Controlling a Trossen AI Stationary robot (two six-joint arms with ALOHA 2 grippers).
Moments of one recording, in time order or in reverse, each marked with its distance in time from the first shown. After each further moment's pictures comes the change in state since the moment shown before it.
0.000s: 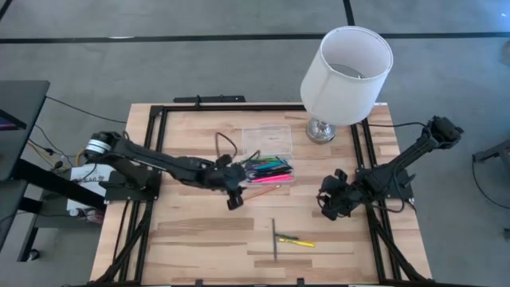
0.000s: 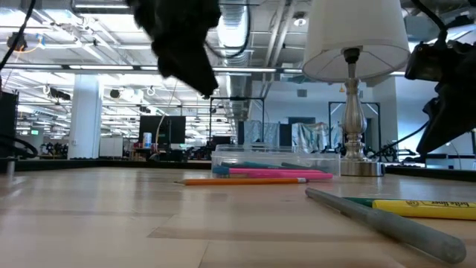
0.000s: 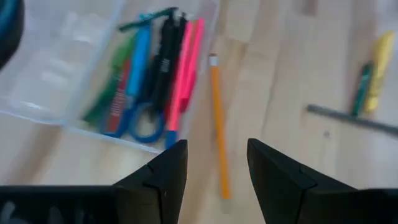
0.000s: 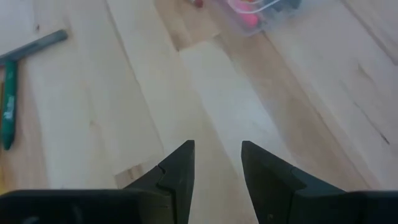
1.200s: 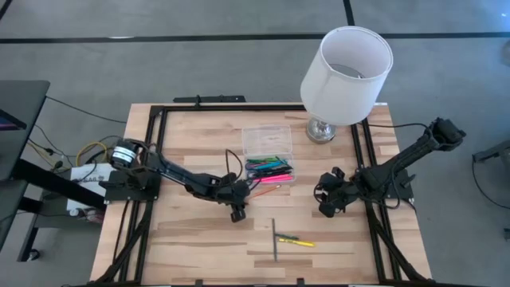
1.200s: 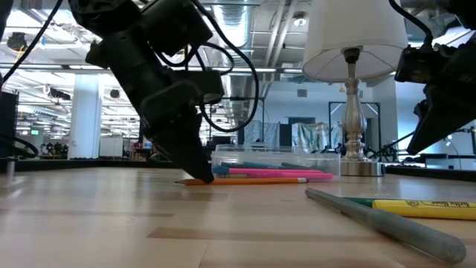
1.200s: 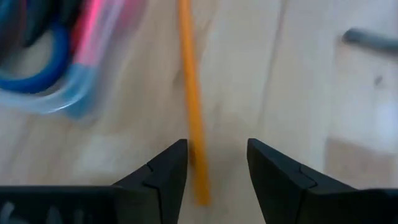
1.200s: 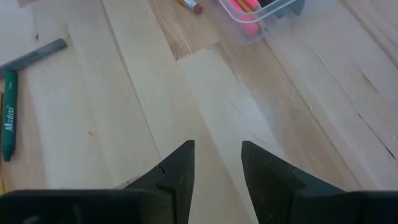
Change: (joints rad) left arm -0.047 0.308 -0.173 0.385 0.124 -0.077; right arm -0.083 0.000 0.000 0.043 -0.062 -0.079
